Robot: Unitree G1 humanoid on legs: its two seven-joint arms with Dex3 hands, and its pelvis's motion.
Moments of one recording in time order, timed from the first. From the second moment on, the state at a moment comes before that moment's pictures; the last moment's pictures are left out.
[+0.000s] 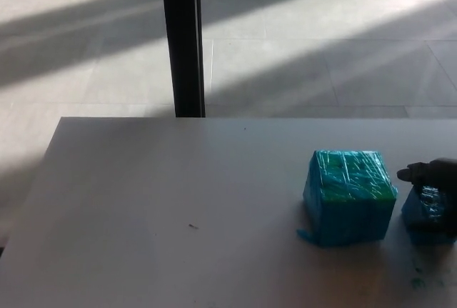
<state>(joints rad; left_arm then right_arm) 0.07 0.72 0.51 0.91 -0.29 0.26 -0.38 -0.87 -0.68 0.58 0.91 -0.46 -0.03 0.50</state>
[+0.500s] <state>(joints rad) 0.07 0.72 0.51 0.90 -0.30 0.26 -0.38 -0.88 -0.71 0.76 0.87 -0.63 -0.05 0.39</state>
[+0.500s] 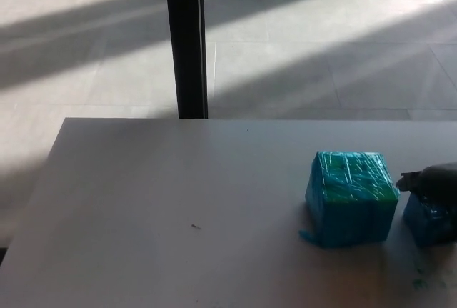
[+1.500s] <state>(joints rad) 0.08 0.72 0.52 0.90 -0.30 0.26 -0.38 -0.78 -0.74 0.81 0.96 -0.78 -0.13 -0.14</state>
